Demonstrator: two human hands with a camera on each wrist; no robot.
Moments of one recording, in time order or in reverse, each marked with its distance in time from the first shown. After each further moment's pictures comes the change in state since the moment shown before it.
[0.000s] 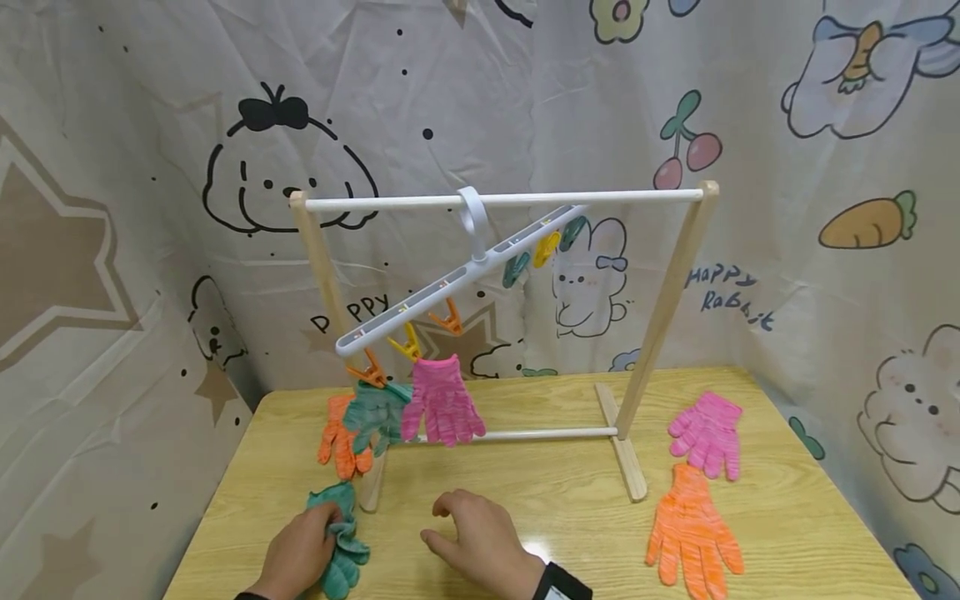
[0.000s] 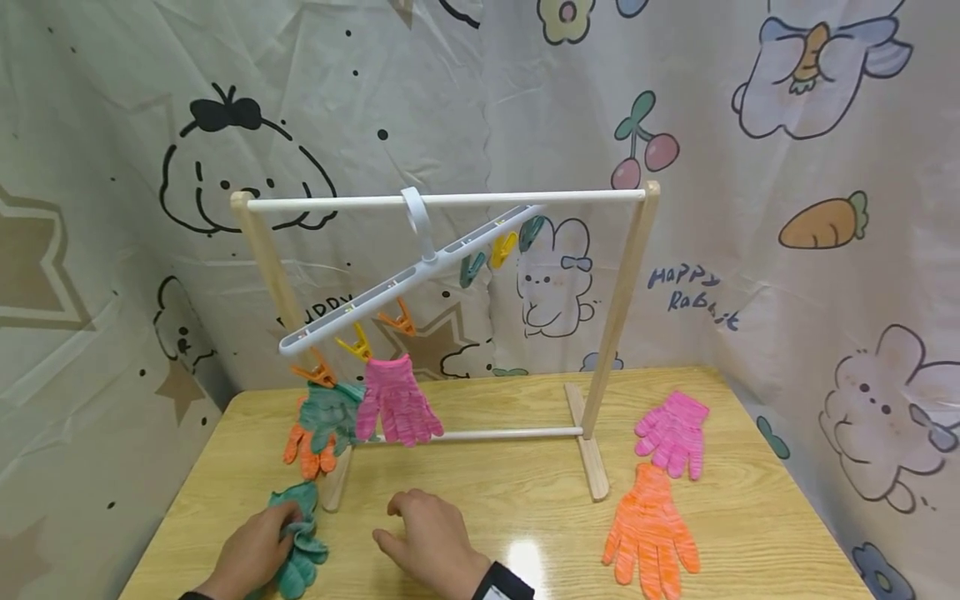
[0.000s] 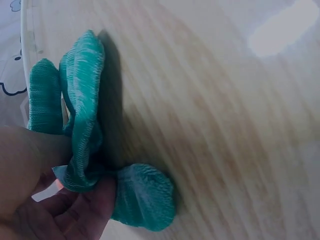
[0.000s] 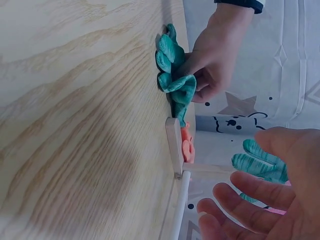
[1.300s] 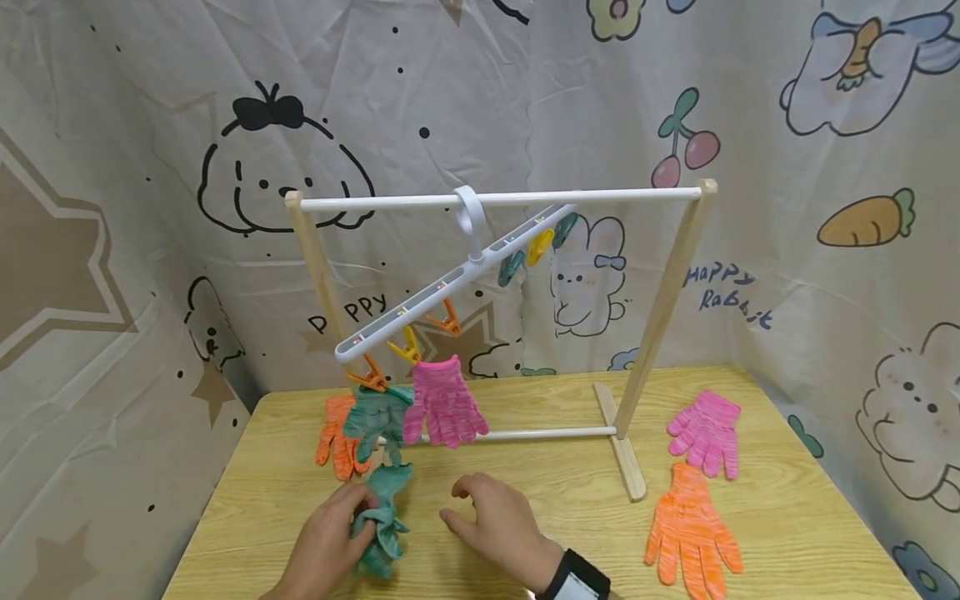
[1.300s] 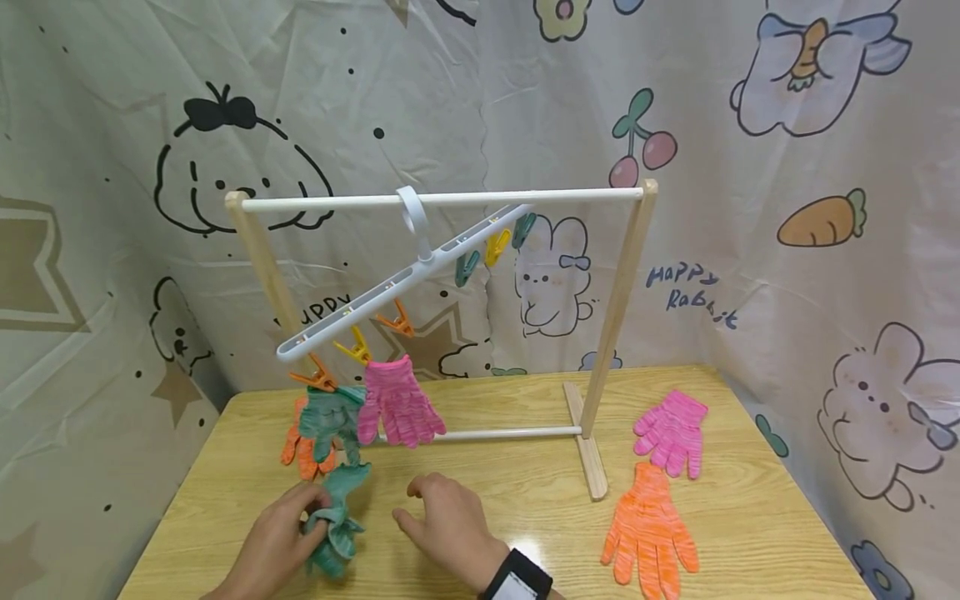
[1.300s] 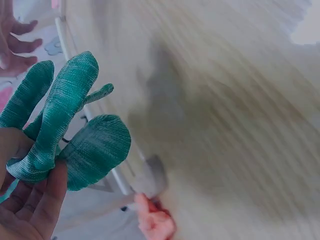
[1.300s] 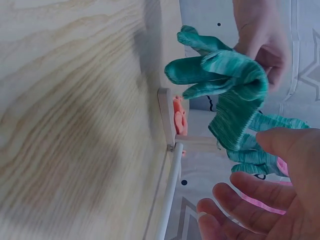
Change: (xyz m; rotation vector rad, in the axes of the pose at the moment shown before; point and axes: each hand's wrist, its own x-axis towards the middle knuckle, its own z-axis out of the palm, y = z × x) left_hand -0.037 0.065 -0.019 -0.153 0.306 0.296; right_hand 0.001 0.017 -0.021 0.019 0.023 0.048
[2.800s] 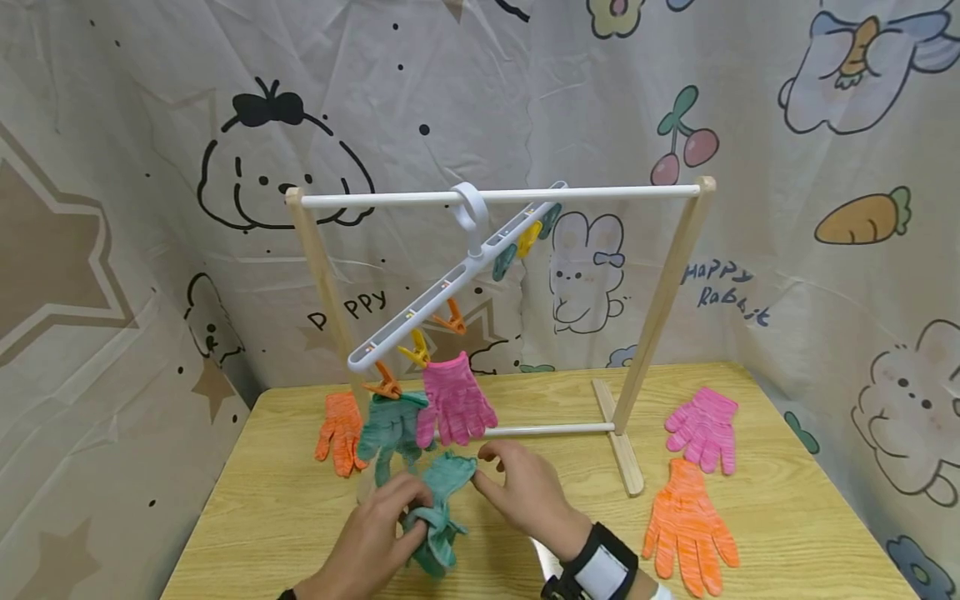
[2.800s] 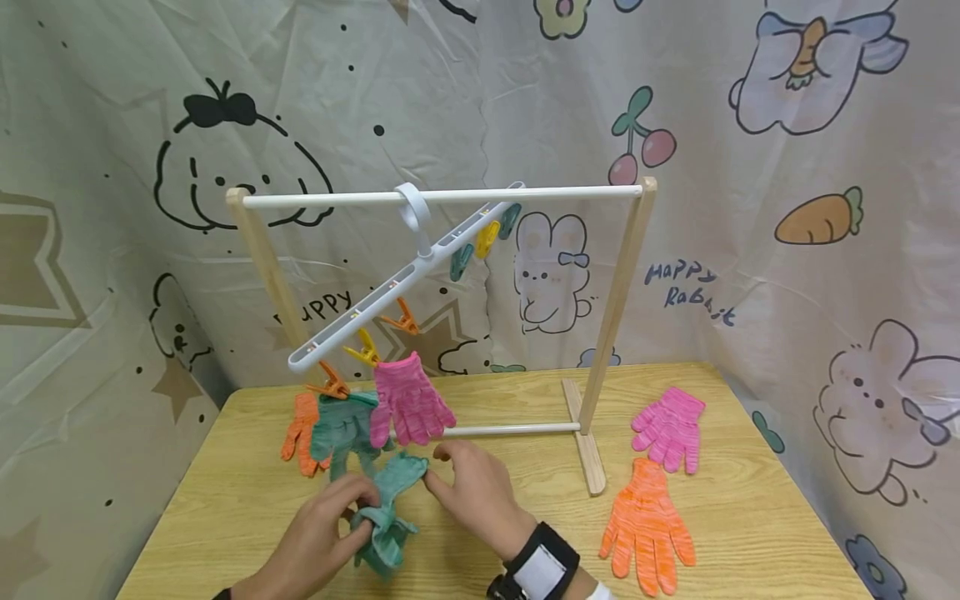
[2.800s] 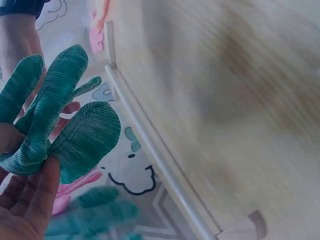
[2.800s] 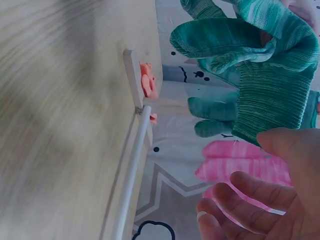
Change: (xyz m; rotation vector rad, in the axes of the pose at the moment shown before) left_hand -0.004 0.064 -0.007 -0.213 -0.042 0.280; right_hand 0.009 0.016 -0.041 0.029 0.107 0.029
